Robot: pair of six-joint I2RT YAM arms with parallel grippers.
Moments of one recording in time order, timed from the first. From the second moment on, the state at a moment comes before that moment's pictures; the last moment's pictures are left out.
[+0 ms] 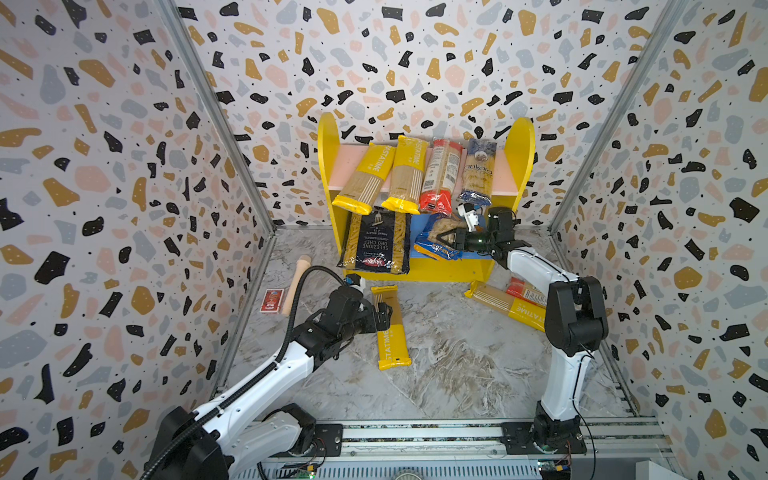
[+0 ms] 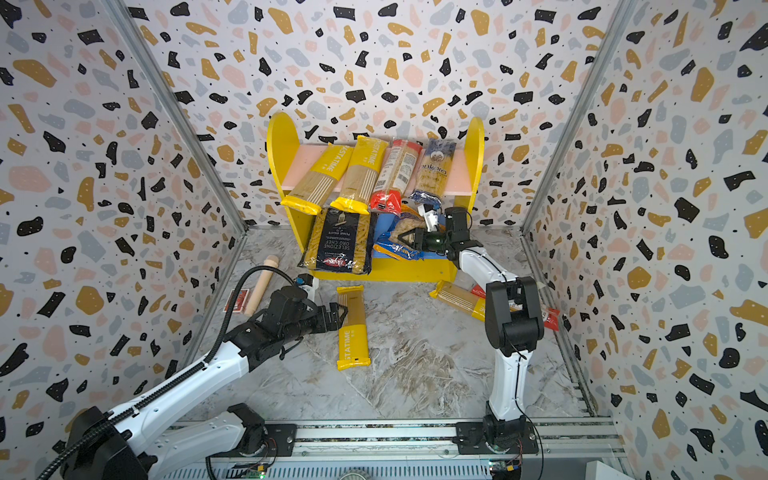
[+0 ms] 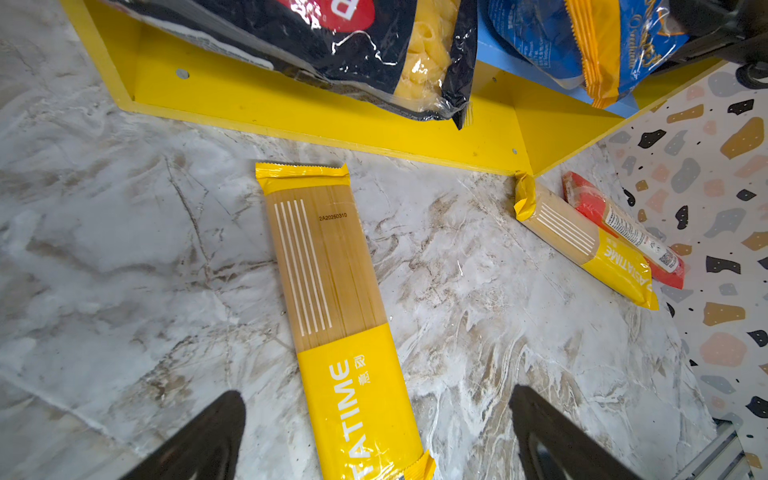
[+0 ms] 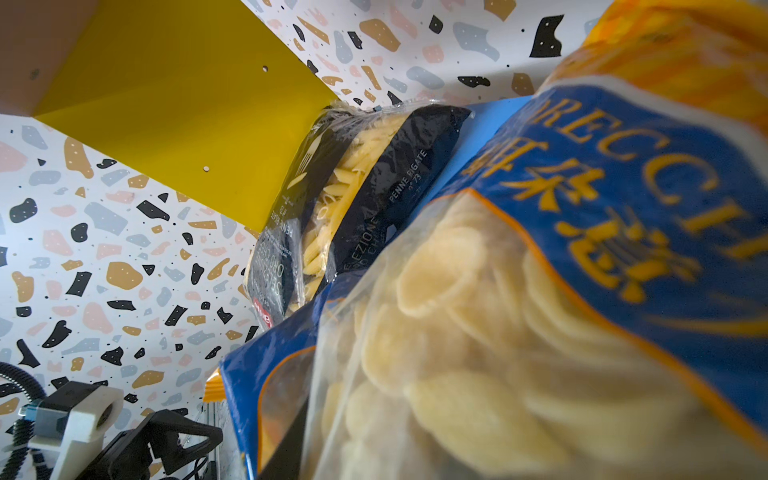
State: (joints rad) left arm -0.57 1.06 0.72 -0.34 0.02 -0.57; right arm 0.24 2.01 1.58 -0.01 -0.86 0.43
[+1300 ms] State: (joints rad) left arm -0.55 0.97 0.63 -0.31 0.10 -0.61; right arm 0.16 1.54 1.15 -0.16 -0.78 0.36
